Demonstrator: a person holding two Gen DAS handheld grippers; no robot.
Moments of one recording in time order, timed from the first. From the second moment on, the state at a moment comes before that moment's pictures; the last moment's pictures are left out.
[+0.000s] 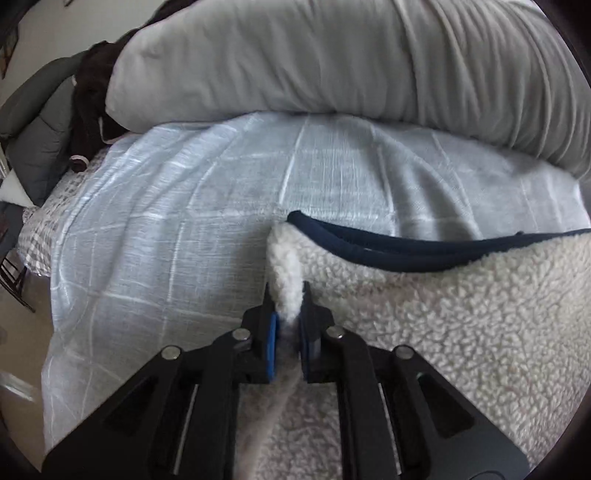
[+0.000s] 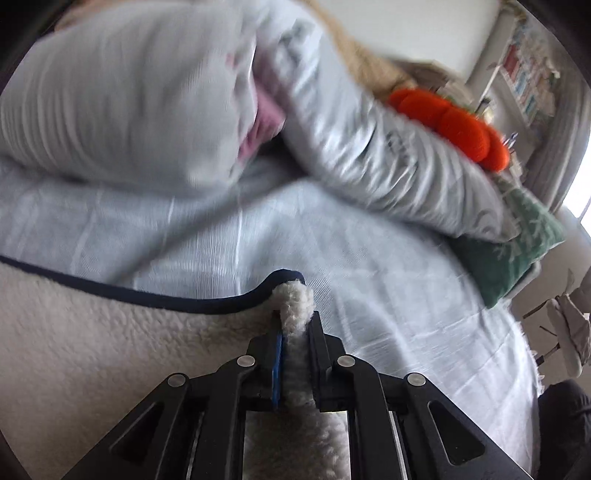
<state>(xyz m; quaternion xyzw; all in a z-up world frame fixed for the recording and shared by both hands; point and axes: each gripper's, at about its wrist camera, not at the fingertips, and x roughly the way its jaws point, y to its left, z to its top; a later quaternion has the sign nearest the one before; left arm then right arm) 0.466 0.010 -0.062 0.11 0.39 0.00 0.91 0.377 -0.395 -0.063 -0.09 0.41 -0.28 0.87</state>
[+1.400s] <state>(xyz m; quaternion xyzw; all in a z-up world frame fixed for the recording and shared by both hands) 0.277 -0.015 -0.039 0.06 0.45 -0.13 0.88 0.220 -0.256 -0.057 -0.01 0.45 -0.05 0.89</state>
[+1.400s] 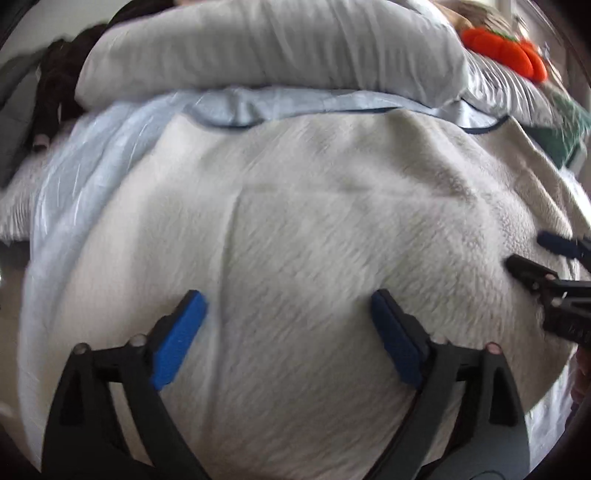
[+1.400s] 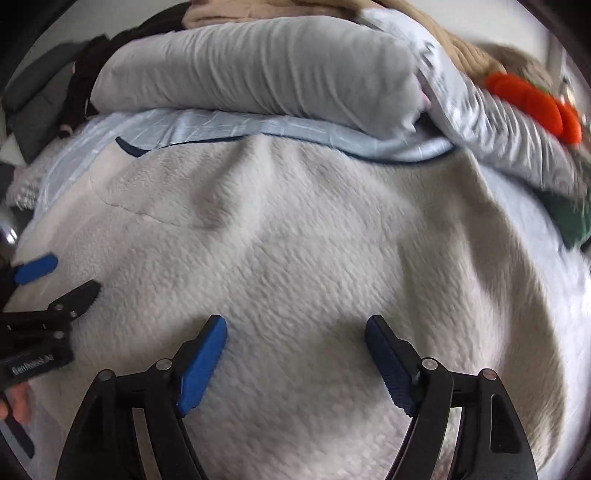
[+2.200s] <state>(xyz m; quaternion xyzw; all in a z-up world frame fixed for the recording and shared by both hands) 0.212 0.128 -0.042 -0.22 0.57 -0.08 0.79 0.100 -0.350 -0.043 0.19 0.48 -0.13 0.84</state>
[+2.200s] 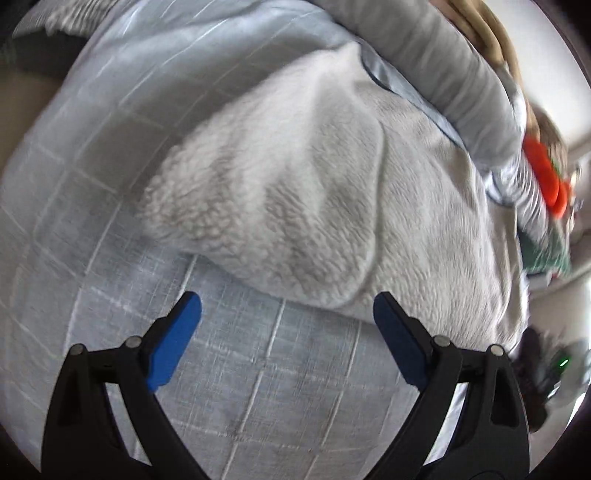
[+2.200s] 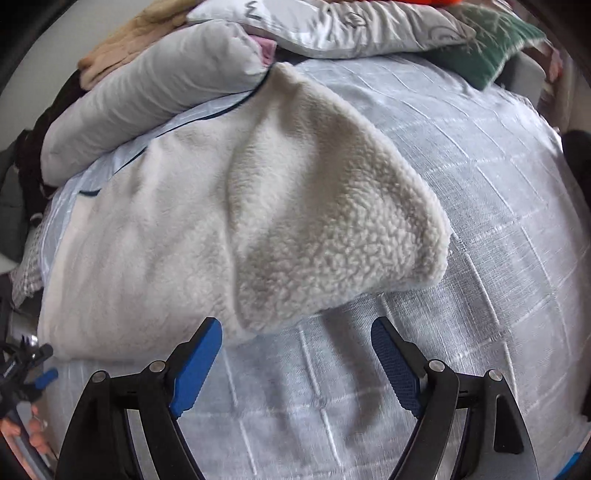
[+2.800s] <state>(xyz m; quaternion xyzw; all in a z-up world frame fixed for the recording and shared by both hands) 0.240 0.121 -0.064 -0.36 0.46 -0.09 0.81 0.132 -0.361 -0.050 0.26 0.39 -0.13 0.87</state>
